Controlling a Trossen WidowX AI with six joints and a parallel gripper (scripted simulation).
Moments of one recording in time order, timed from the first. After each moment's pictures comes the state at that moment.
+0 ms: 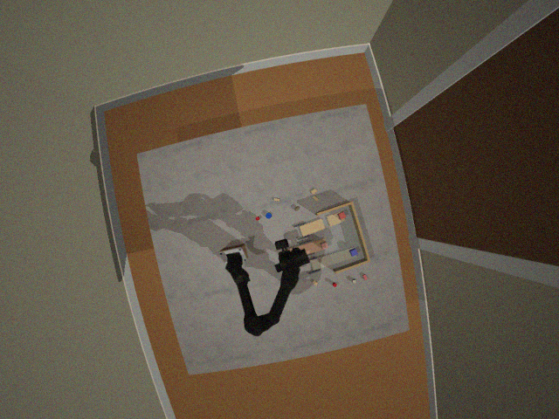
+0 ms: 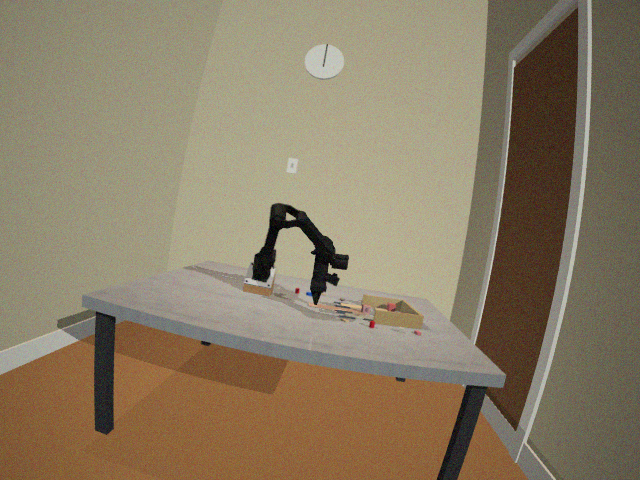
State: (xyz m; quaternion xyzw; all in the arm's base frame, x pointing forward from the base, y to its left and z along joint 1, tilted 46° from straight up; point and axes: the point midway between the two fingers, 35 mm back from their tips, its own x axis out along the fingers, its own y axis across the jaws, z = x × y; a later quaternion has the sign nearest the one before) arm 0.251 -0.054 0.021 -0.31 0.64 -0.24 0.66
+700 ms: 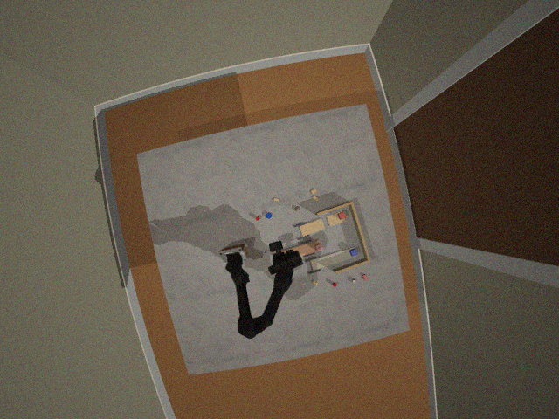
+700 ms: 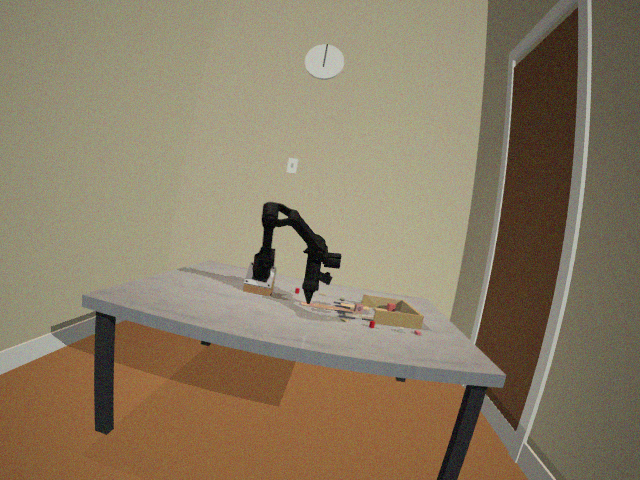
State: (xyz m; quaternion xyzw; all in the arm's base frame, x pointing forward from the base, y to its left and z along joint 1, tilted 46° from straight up) arm 0.222 -0.058 0.022 -0.31 0.64 -0.24 0.67
